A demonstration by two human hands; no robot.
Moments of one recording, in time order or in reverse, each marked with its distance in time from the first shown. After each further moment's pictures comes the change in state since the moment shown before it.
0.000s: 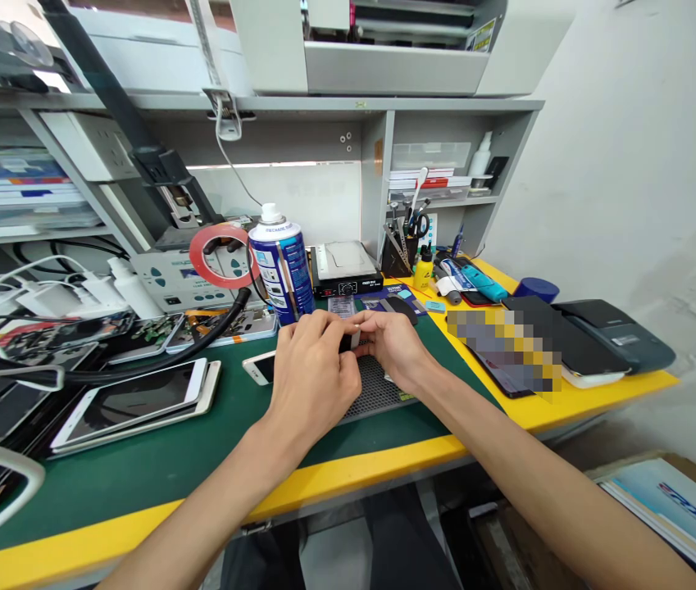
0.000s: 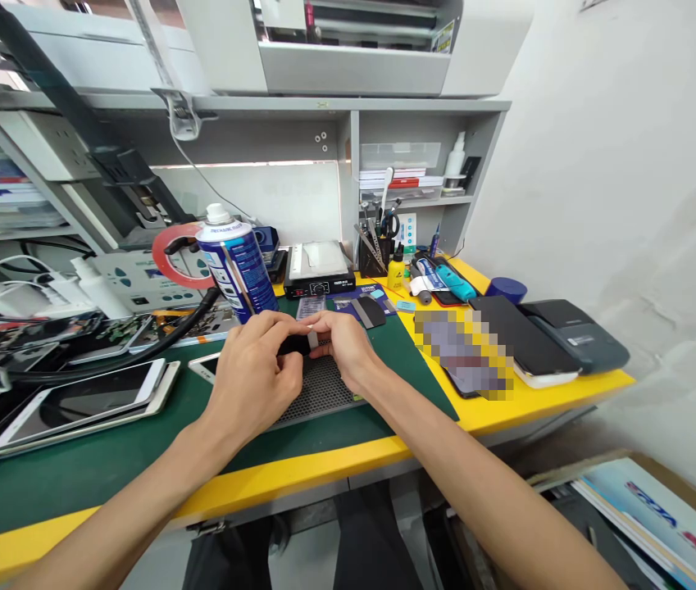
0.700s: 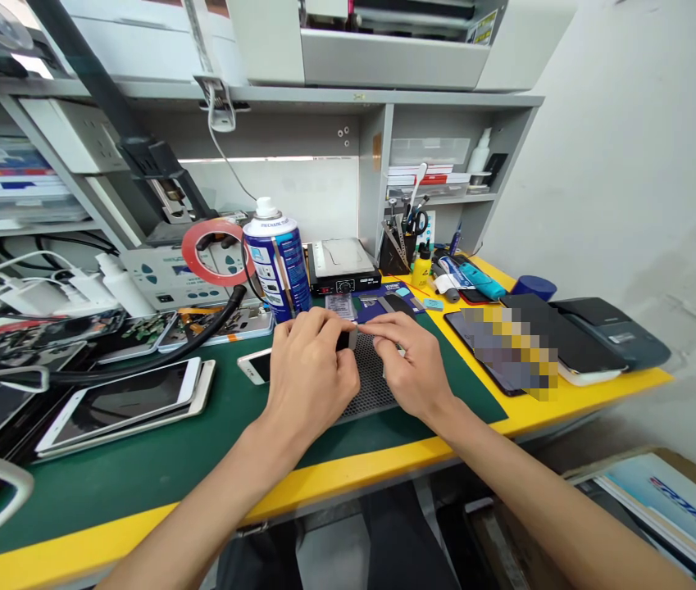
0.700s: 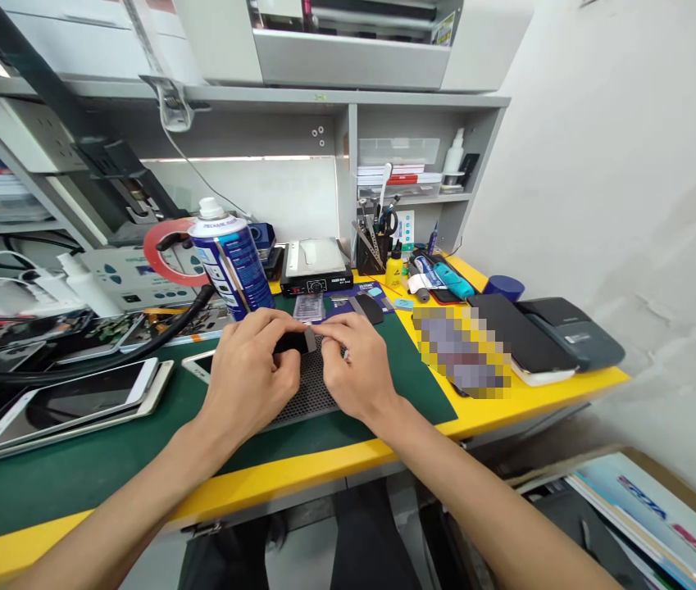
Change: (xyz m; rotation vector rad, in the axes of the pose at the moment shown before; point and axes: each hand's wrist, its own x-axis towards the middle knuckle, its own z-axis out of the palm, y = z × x) left_hand -0.001 0.000 0.001 -0.003 0.028 0.019; right_hand -0.042 0.004 -0.011 -0.835 0.217 -0.674
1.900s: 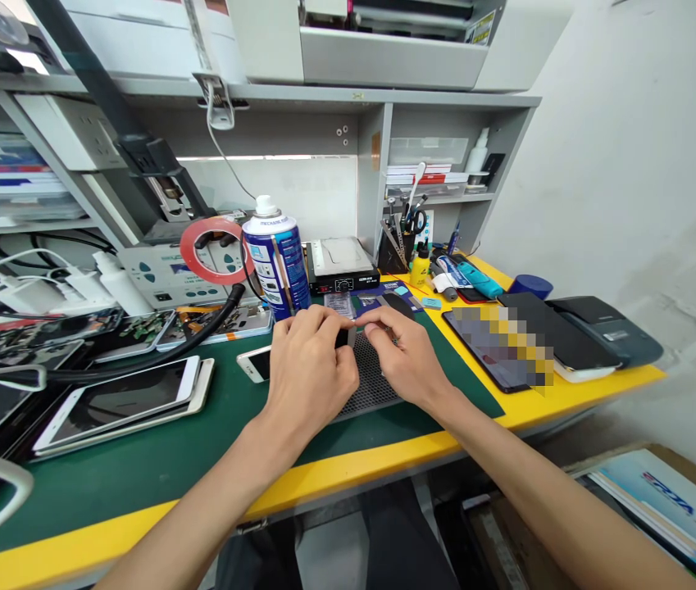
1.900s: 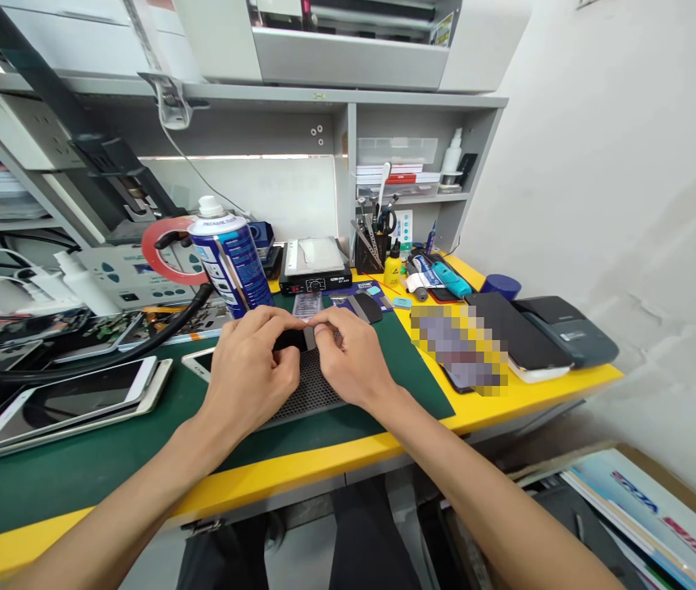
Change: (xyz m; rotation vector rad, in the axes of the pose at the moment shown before) left_hand 0.002 0.000 0.001 -0.004 0.003 -0.009; right_hand 0.011 -0.003 -0.001 0.036 -0.106 0.064
